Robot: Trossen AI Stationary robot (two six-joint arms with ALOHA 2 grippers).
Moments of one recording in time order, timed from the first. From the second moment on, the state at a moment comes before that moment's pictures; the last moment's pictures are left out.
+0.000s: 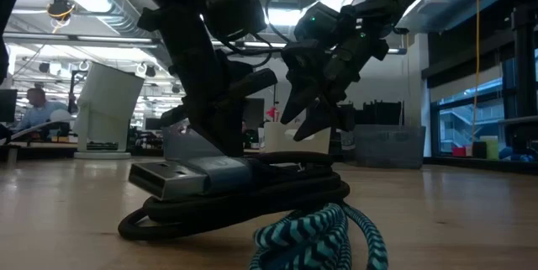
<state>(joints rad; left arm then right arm) -0.07 1.82 1.03 -0.34 -0.27 -0.98 -0.26 1.80 1.06 -0.17 -0.32 0.57</state>
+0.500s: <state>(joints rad) -0.13 1.82 1.03 -0.35 -0.23 -0.92 -0.20 1.80 1.06 -0.18 -0.27 0.65</state>
